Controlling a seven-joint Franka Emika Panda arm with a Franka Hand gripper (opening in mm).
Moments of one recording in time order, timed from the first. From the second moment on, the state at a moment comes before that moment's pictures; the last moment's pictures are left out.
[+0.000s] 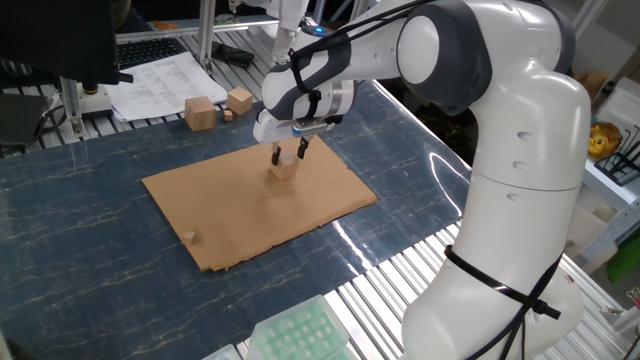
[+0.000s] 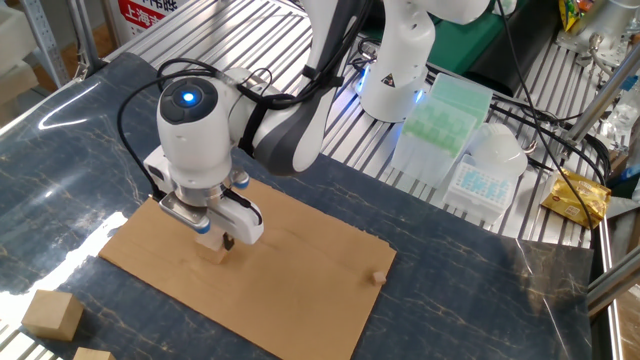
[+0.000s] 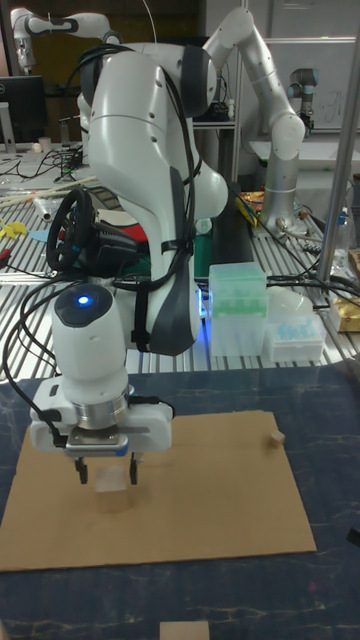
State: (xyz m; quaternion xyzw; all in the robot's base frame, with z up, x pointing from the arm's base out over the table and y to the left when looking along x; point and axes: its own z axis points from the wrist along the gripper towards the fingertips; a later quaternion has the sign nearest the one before) arm 0.581 -0.099 0.102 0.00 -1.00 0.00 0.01
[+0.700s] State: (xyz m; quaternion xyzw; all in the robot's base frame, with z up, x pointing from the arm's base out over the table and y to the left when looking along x) arm 0.581 -0.099 0.103 0.00 -1.00 0.00 0.01
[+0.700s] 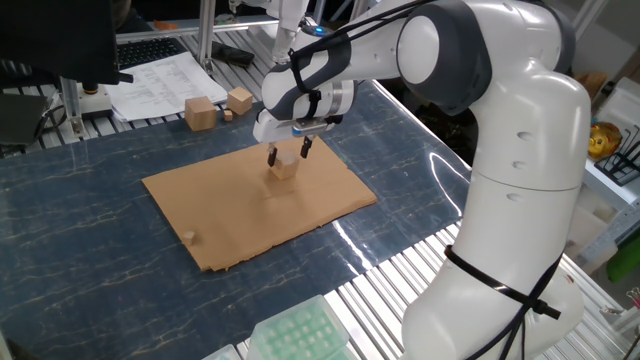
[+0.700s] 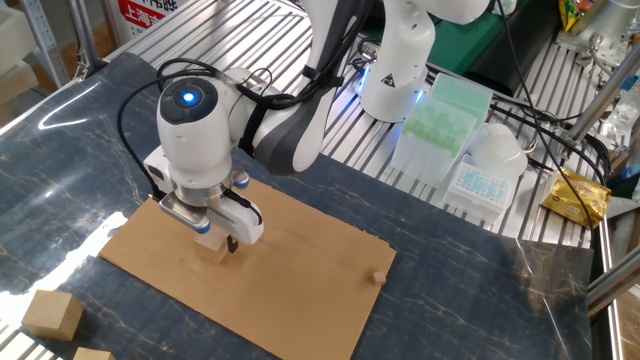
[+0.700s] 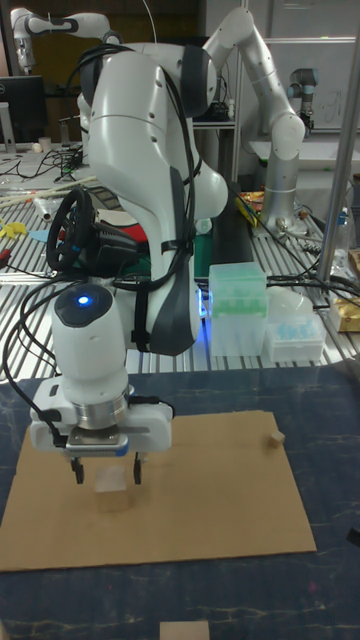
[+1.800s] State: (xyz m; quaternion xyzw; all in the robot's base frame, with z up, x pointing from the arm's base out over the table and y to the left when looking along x) arm 0.557 -0.072 0.186 -0.02 -1.00 0.01 0.01
